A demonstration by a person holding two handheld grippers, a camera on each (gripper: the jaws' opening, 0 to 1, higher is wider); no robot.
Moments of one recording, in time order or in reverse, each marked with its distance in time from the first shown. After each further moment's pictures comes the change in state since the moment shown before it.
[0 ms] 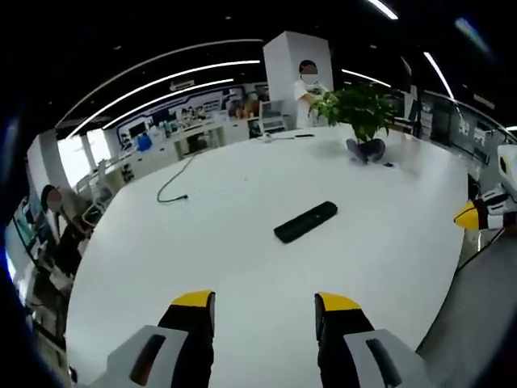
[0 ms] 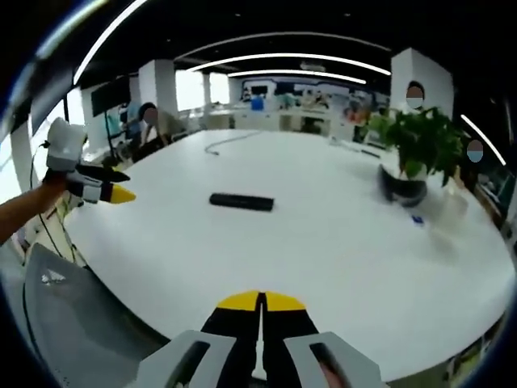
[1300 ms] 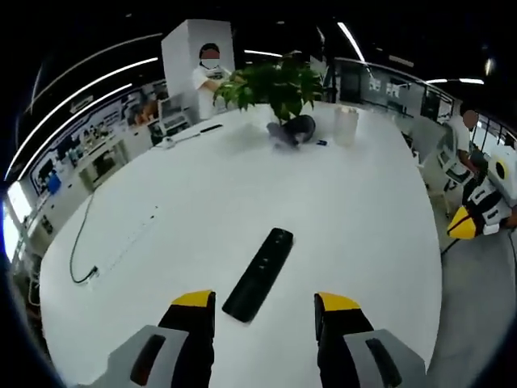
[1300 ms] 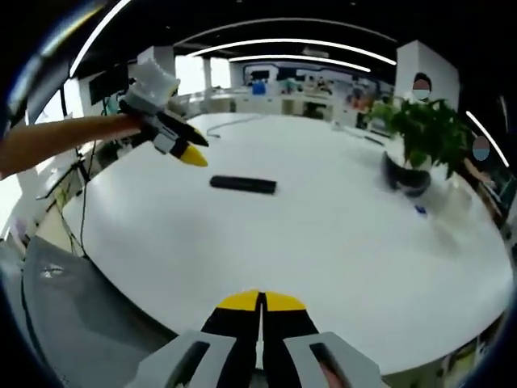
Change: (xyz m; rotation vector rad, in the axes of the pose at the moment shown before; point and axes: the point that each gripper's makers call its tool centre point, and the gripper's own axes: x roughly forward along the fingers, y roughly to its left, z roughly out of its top) left arm 0.126 -0.051 0.072 0.321 0.107 -0.446; right arm 0.006 0.002 -0.014 -0.004 0.091 0.002
